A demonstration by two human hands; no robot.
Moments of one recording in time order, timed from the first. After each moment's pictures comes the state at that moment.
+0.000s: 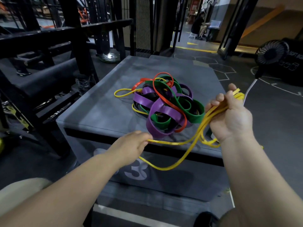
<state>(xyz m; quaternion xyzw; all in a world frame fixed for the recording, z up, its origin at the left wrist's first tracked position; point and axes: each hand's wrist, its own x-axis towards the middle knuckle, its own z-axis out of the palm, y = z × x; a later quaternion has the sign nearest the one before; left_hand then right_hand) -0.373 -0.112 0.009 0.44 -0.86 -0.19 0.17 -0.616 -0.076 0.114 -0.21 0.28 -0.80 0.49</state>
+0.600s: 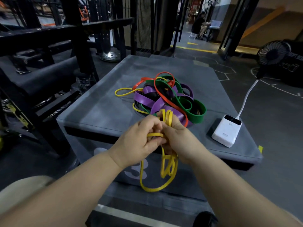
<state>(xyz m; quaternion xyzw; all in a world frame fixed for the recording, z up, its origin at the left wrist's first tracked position) -0.386 -0.086 0.049 0.30 -0.83 -0.23 0.40 -0.540 -0.065 0.062 -0.53 0.54 -0.43 0.49</state>
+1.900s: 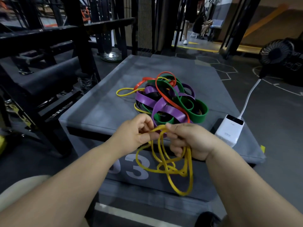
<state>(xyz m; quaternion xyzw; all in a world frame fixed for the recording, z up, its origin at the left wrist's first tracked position) -0.374 -0.113 0.042 0.39 -0.77 -0.37 0.35 -0.567 -0.061 0.081 -0.49 0.45 -0.34 0.67</state>
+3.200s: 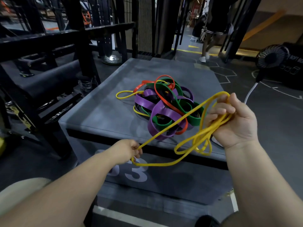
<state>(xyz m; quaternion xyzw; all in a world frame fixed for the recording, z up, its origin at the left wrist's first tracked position) -0.364 -0.126 -0.006 0.57 -0.70 -0.41 0.08 -0.637 -0.067 0.104 -0.28 0.19 -0.67 0.66</state>
